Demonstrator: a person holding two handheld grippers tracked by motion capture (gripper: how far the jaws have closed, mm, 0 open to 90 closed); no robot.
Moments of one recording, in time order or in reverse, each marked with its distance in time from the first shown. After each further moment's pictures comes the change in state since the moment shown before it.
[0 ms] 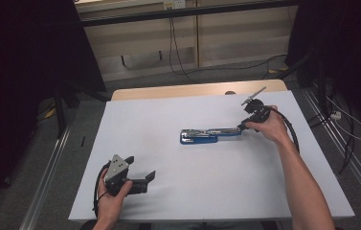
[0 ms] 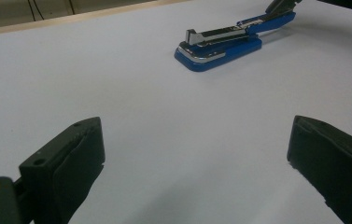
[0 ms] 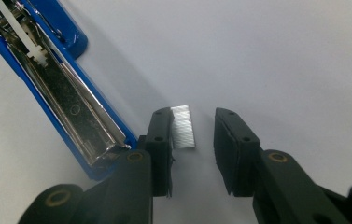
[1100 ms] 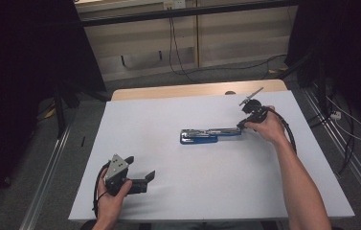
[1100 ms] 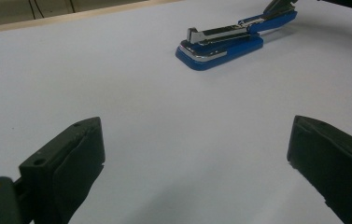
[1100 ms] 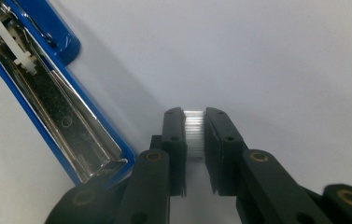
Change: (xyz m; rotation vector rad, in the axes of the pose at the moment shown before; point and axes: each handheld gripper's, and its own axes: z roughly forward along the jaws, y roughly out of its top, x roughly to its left) left arm 0.001 0.000 -0.001 0.002 0.003 -0.004; right arm 0.002 0.004 0.005 -0.002 -0.027 -0.003
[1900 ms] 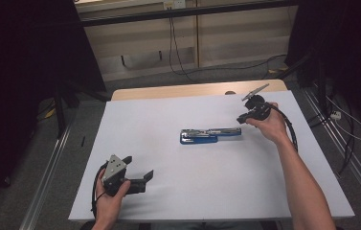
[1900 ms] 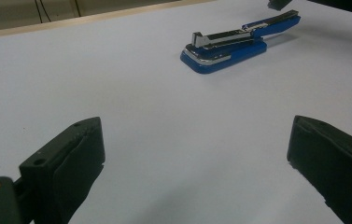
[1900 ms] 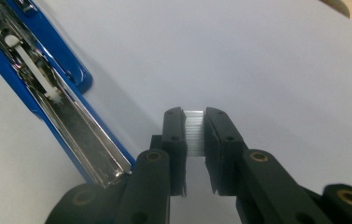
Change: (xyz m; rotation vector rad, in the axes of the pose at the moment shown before) left arm 0.001 -0.001 -0.004 -0.011 0.013 -0.009; right arm 0.004 0.005 -0.020 -0.119 -0.034 -0.014
